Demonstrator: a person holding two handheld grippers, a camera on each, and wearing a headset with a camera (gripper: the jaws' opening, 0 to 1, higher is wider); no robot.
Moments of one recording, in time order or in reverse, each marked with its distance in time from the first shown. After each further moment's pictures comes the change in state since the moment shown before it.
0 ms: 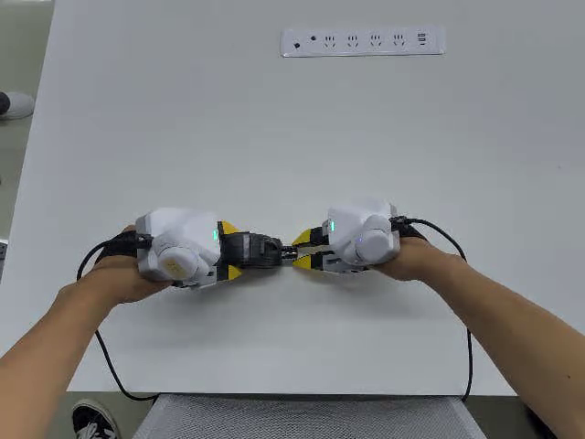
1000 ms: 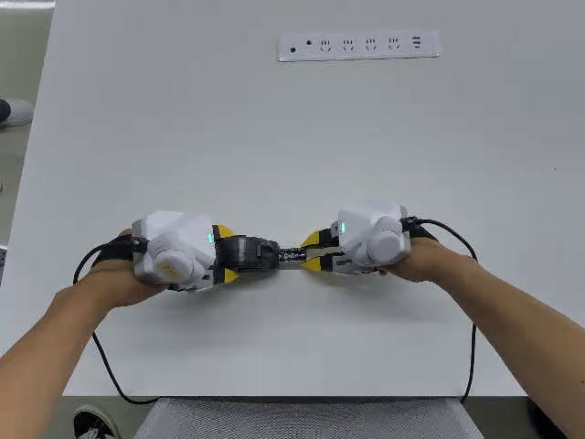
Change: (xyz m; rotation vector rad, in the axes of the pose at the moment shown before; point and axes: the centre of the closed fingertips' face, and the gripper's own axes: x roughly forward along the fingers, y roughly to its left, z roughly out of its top) left arm 0.000 0.000 -0.001 -0.005 0.004 -0.001; right arm -0.017 0.000 -0.009 -0.008 0.008 -0.002
